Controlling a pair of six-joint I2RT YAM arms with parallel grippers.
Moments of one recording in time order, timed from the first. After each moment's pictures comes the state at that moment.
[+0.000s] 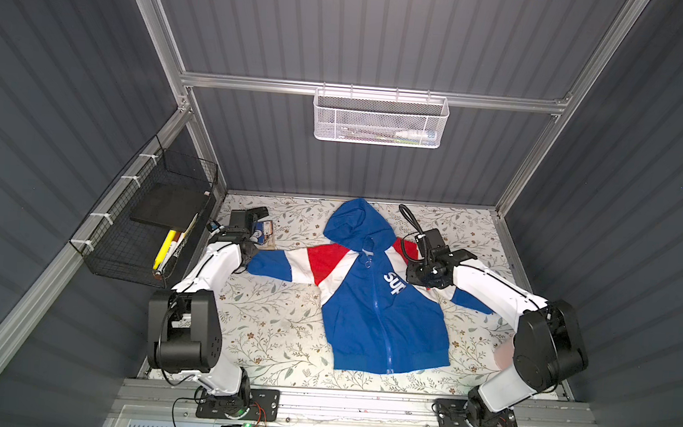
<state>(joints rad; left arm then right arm) 0.05 1.58 1.15 -0.62 -0.36 -0.72 0.42 1.61 1.14 -0.64 0.05 0.46</state>
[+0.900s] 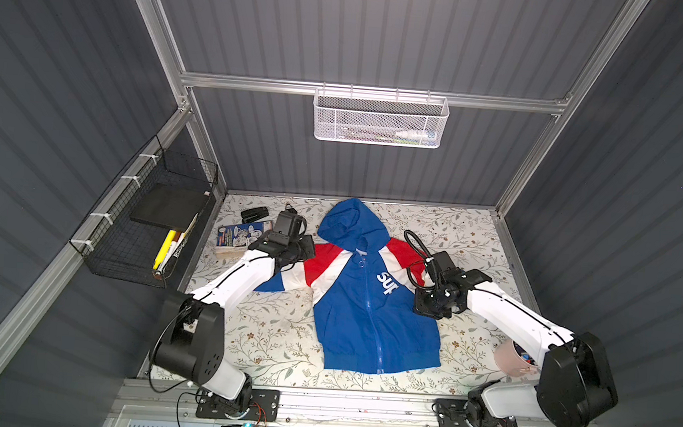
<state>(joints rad) -0.35 1.57 1.08 -0.31 0.10 -0.47 0.45 1.40 0.92 -0.82 -0.14 0.53</state>
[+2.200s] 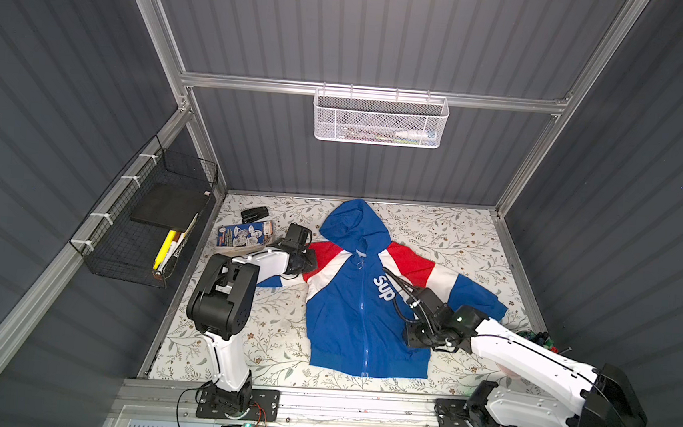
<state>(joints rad) -0.30 1.83 1.10 -0.24 0.10 -0.47 0.75 1.18 0.77 -0.74 0.06 0.59</state>
